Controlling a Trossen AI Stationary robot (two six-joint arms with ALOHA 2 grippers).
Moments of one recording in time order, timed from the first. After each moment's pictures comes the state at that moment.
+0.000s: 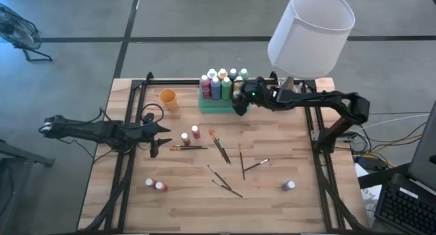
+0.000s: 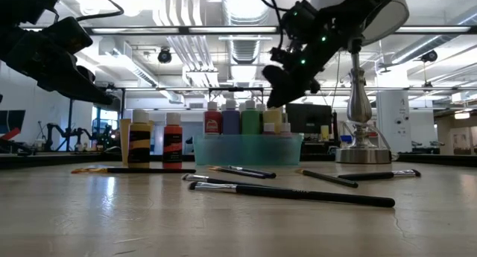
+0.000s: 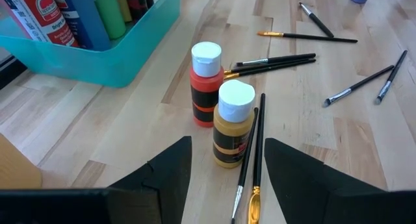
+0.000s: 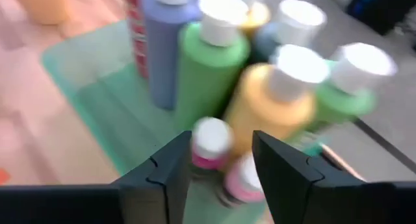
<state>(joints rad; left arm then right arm) -0.11 0.39 0.24 -0.44 -0.31 -0.19 -0.38 1.60 1.01 -0.08 0.34 0.13</state>
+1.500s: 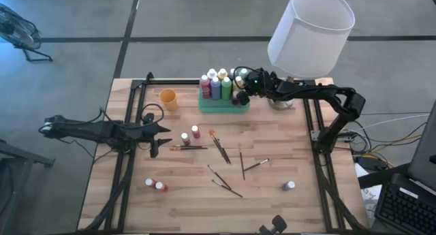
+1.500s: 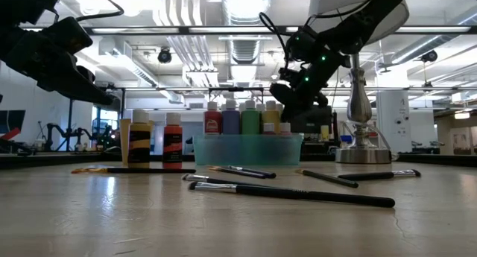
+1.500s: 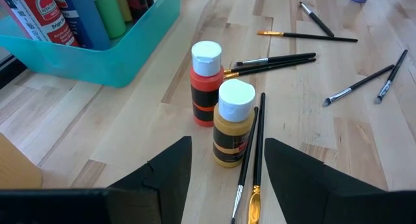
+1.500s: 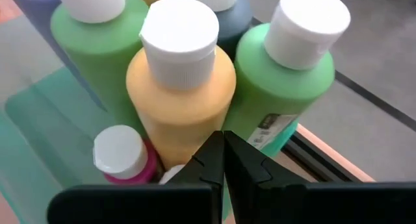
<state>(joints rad) -0.11 0.39 0.24 -0.45 -0.31 -0.19 -0.56 1.66 1.00 -0.05 0.24 0.14</state>
